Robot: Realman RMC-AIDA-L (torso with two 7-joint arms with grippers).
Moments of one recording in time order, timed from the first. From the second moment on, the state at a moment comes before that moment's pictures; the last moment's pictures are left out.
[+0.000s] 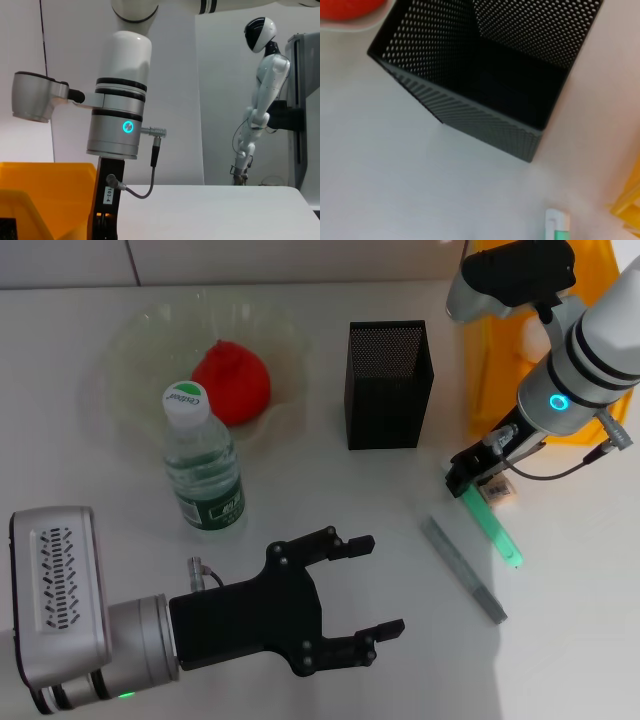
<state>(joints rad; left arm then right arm) -0.23 -2.08 1.77 0.56 1.00 1.38 -0.66 0.86 2.09 -1.39 -0.86 -2.68 -1.32 2.88</state>
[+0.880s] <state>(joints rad) -0.23 -2.08 1.77 0.56 1.00 1.38 -0.66 0.85 2.09 -1.44 -0.88 -2.67 -1.31 2.86</state>
